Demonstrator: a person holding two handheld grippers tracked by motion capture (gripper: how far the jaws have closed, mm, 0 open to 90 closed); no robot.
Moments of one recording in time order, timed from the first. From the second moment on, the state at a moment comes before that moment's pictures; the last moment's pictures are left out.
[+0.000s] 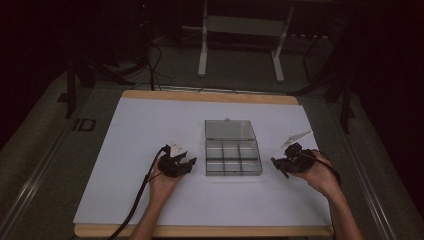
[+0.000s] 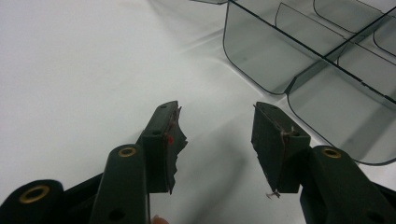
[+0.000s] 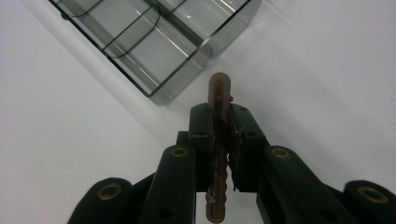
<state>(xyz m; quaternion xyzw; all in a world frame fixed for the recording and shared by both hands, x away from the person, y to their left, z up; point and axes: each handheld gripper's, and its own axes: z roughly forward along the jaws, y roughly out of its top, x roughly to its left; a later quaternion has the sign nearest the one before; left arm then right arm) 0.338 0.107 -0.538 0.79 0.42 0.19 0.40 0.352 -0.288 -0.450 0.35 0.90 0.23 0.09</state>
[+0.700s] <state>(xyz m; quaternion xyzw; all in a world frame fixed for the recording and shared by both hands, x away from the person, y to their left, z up) 0.339 0.107 -0.539 0.79 0.42 0.19 0.40 0.356 -0.273 -0.440 0.34 0.90 0.25 0.10</state>
